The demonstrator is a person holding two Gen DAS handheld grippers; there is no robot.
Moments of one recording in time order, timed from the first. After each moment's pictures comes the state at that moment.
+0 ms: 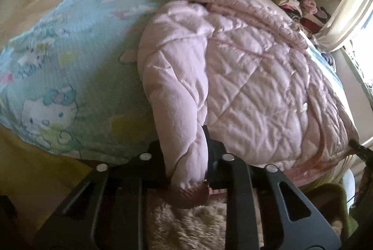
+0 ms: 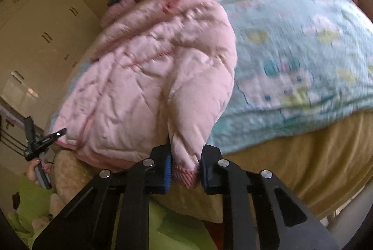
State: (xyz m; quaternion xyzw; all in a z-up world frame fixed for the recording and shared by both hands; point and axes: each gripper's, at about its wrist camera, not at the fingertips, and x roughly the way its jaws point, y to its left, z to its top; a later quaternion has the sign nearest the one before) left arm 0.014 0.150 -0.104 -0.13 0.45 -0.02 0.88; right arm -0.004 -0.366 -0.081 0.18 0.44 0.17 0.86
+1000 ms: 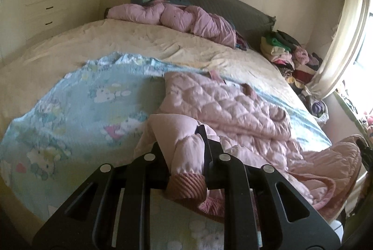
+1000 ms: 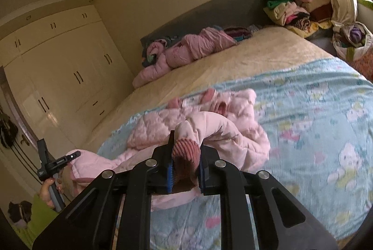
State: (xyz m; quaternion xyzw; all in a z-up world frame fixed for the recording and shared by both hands) left arm 0.101 0.165 0.035 -0.15 0.30 0.00 0.94; right arm 0.097 -0.371 0.071 0.20 0.25 0.22 0.92
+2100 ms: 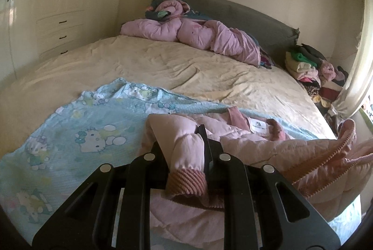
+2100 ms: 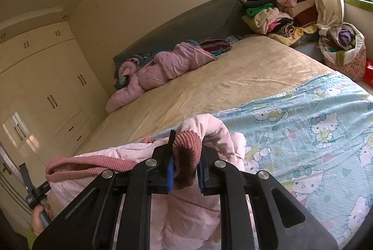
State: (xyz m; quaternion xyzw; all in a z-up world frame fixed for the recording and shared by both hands) left arm 0.242 0.148 0.046 -0.13 0.26 0.08 0.95; right arm 0.277 -0.375 0.071 0.23 0.23 0.14 0.94
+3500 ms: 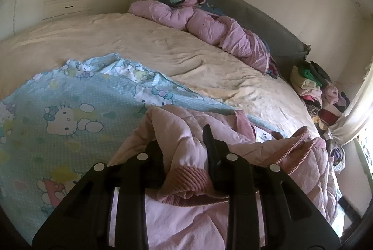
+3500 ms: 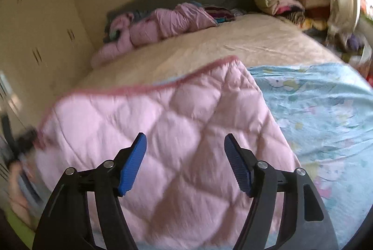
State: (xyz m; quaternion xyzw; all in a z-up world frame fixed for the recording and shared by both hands) left arm 0.301 0.166 -0.006 -0.22 0.27 0.08 0.93; right arm 0.311 -0.278 -0.007 0.10 0.33 0.12 0.93
